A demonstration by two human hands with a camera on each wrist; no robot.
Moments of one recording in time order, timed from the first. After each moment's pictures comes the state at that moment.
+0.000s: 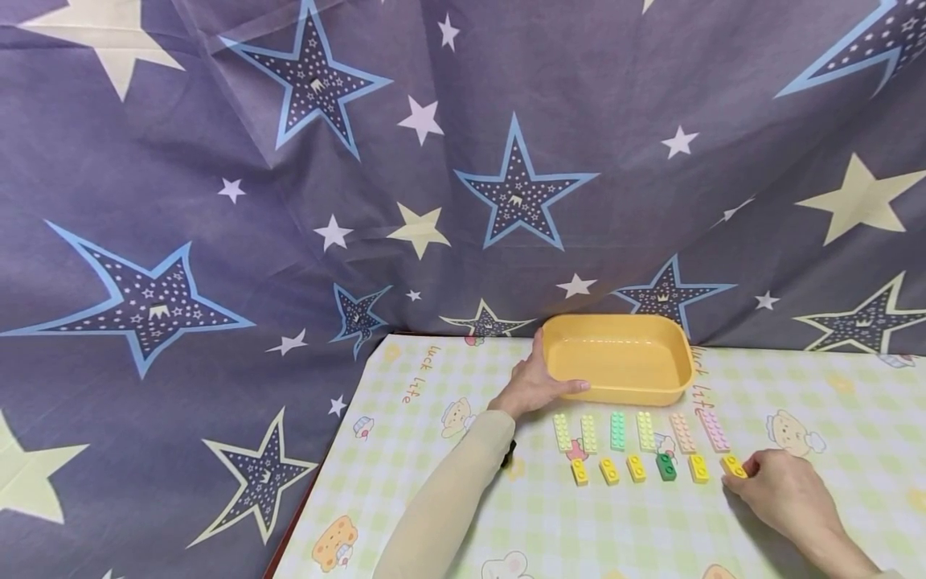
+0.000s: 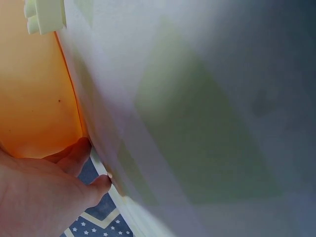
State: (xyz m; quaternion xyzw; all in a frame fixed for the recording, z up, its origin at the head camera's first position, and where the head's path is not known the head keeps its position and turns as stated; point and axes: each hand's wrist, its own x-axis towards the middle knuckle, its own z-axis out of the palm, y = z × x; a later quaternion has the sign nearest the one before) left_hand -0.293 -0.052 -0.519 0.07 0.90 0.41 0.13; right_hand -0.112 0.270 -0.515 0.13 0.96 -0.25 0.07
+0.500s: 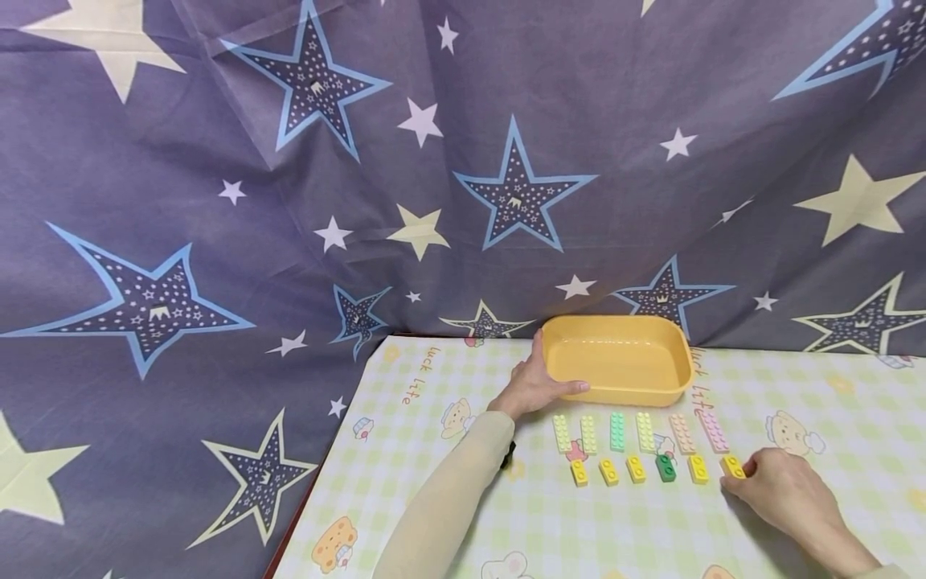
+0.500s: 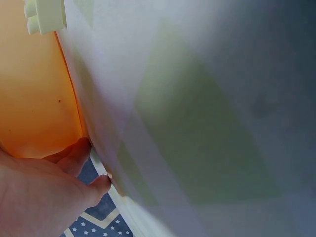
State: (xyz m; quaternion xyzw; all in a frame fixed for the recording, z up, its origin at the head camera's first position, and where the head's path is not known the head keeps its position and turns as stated) left_hand -0.293 -0.053 -0.519 0.08 0.90 0.41 0.13; right_hand -0.117 0.278 -0.516 0.12 0.96 -0.24 0.12
